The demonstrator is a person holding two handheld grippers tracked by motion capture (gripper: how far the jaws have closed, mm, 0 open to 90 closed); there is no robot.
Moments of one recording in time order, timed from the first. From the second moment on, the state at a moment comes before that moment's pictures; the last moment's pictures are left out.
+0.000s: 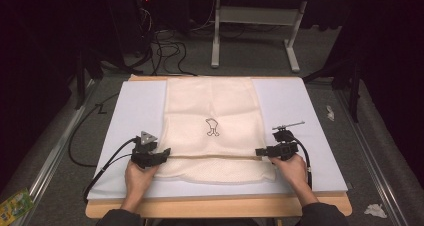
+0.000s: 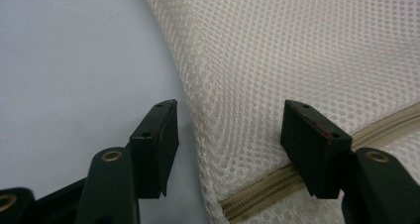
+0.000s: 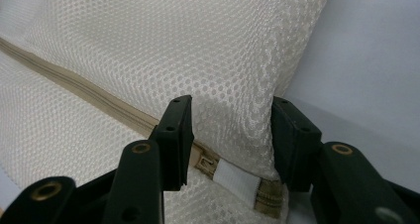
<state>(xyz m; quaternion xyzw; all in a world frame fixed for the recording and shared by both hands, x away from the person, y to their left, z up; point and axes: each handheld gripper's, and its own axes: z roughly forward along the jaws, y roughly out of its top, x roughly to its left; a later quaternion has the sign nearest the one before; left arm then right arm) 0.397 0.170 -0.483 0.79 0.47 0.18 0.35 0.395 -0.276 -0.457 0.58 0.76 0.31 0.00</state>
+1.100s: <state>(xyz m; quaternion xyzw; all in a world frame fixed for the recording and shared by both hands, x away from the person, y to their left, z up) 0.396 0.161 -0.458 0.79 0.44 0.13 0.41 0.385 -0.283 -0.428 0.50 0.78 0.37 0.05</state>
